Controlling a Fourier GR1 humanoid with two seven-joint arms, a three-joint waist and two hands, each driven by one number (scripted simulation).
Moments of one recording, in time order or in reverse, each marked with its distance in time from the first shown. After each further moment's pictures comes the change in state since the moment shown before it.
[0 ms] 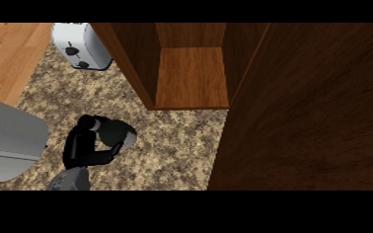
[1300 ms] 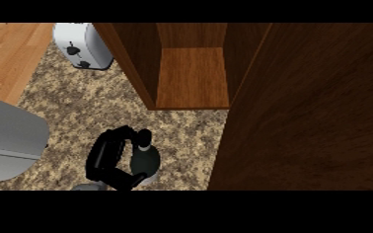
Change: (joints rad) left arm 0.217 -0.095 -0.299 -0.493 -0.018 -0.044 0.288; right arm 0.109 -0.095 0.041 -0.005 -0.013 -0.058 -0.150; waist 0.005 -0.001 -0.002
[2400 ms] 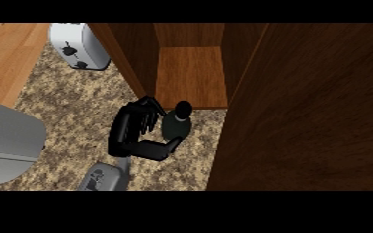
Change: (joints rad) left arm -0.150 -0.019 -0.200 -0.172 -0.012 0.438 0.208; right arm 0.078 -0.080 -0.022 -0.005 -0.022 -0.005 -0.107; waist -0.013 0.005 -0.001
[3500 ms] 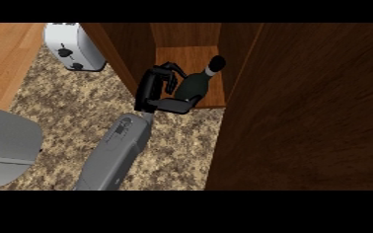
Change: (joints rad) left arm -0.440 -0.002 0.012 0.495 0.122 0.105 -0.071; right arm 0.064 -0.008 0.017 0.004 -0.026 0.008 -0.100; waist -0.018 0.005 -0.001
